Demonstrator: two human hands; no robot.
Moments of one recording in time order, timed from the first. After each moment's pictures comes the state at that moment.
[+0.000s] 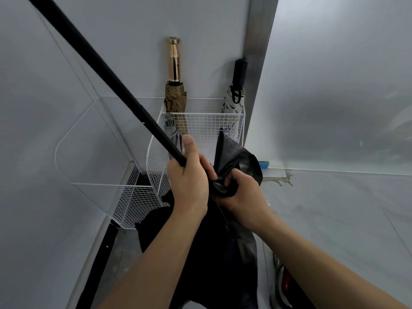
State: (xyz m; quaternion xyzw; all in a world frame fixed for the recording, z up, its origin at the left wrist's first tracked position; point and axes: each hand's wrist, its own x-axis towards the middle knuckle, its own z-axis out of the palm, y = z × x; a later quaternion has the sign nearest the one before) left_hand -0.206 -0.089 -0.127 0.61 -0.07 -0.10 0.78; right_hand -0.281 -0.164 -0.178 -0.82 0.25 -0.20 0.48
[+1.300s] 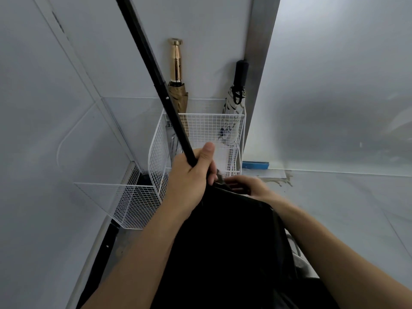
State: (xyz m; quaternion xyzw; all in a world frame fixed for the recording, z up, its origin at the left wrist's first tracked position) left_hand -0.192 -0.061 -0.118 0.71 -0.28 -0.18 0.62; right_hand -0.283 -0.208 -0.179 -0.76 0.17 0.04 0.62
